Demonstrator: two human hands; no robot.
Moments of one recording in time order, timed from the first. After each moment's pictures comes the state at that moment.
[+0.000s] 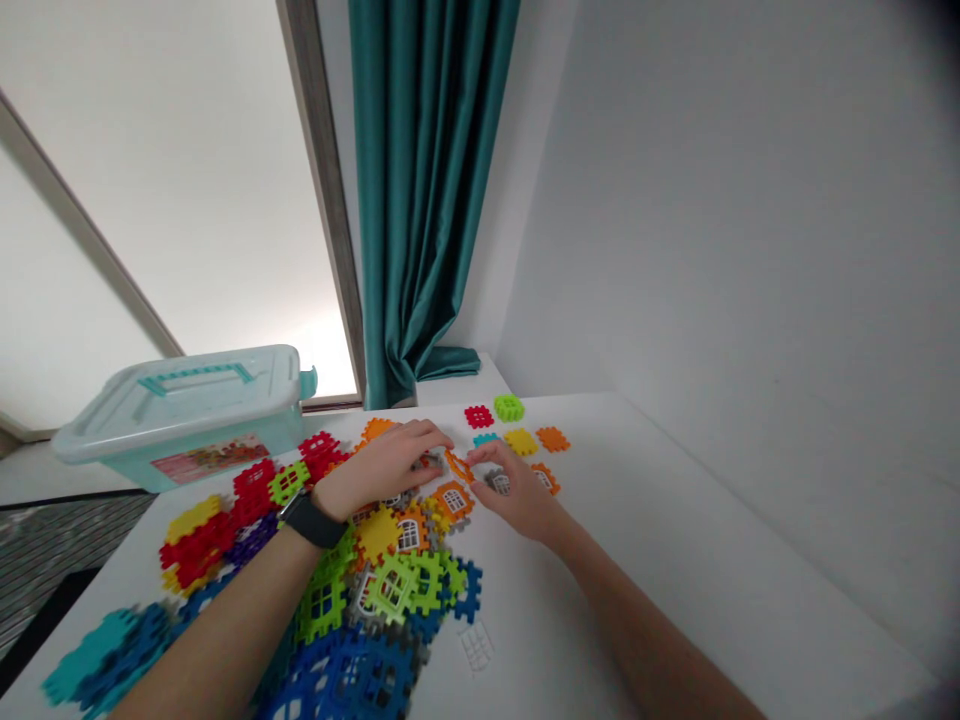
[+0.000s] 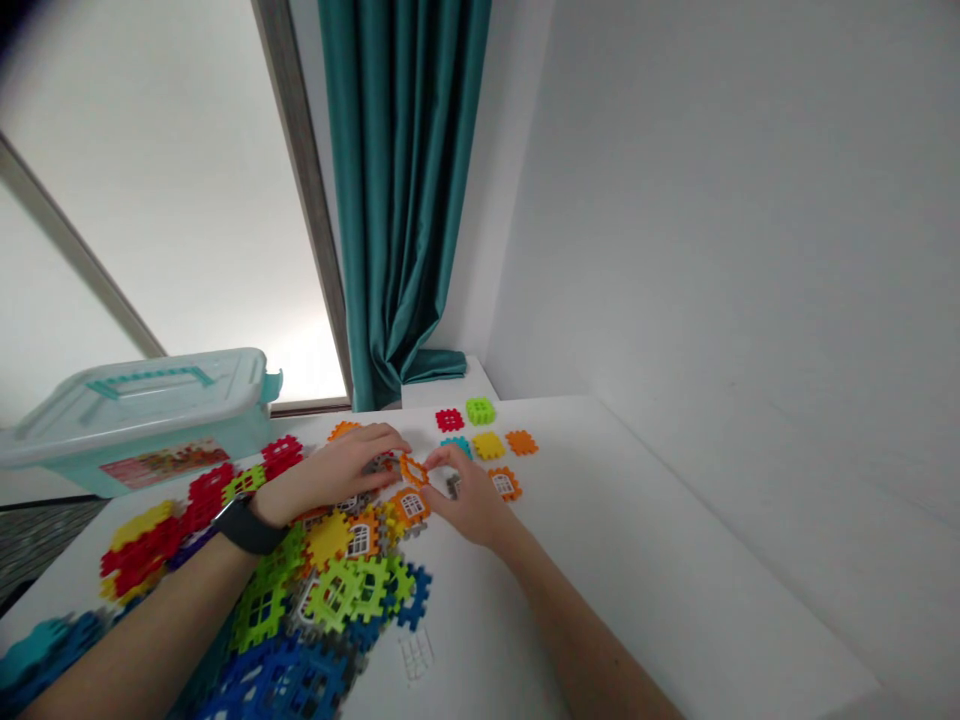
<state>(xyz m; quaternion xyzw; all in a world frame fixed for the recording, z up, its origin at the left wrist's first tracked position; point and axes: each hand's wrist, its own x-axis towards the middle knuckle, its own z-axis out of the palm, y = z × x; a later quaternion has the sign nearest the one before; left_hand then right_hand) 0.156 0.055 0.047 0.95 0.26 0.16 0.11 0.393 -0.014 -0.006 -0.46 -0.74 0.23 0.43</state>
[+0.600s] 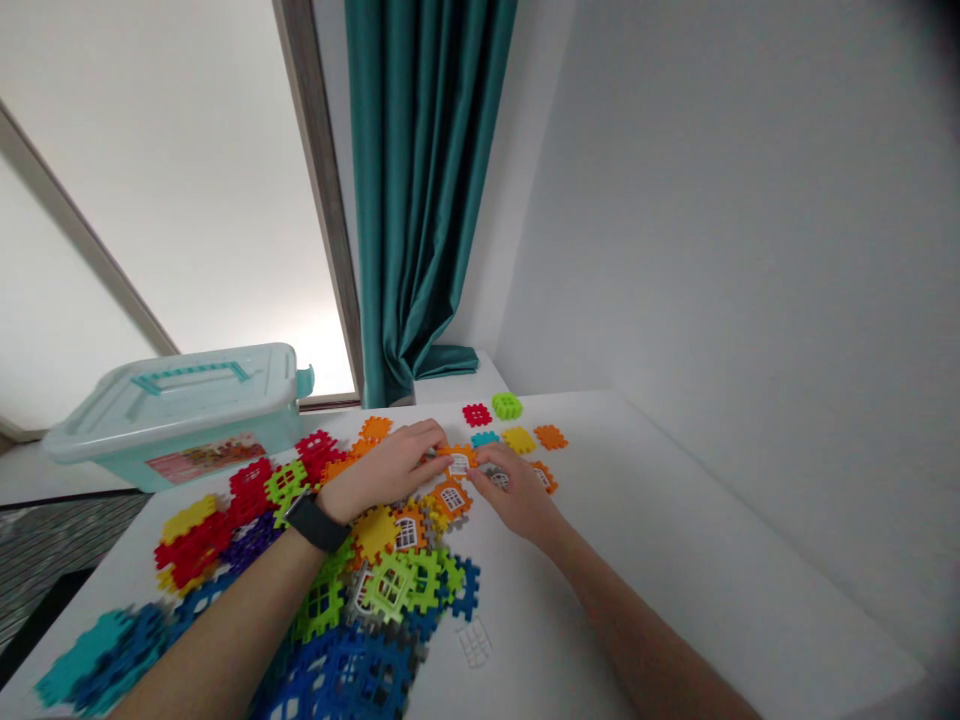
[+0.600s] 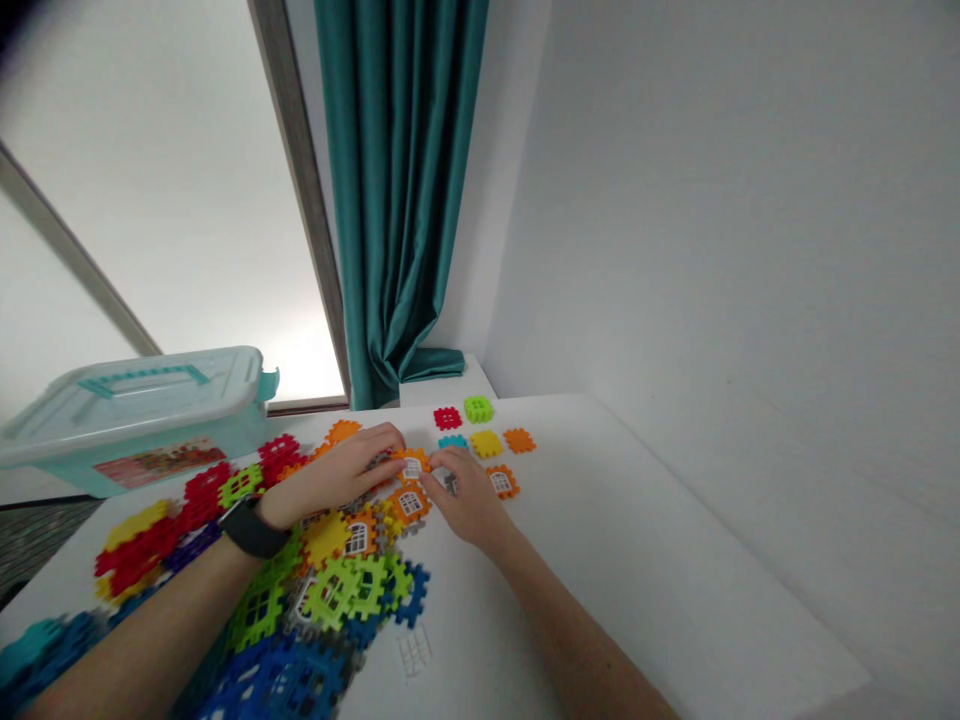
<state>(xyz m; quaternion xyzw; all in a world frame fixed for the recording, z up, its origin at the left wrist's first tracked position) 0.168 0.049 0.047 0.92 0.26 0.22 0.18 0.385 -0.013 -0.007 -0.48 -0.73 0.17 0.46</state>
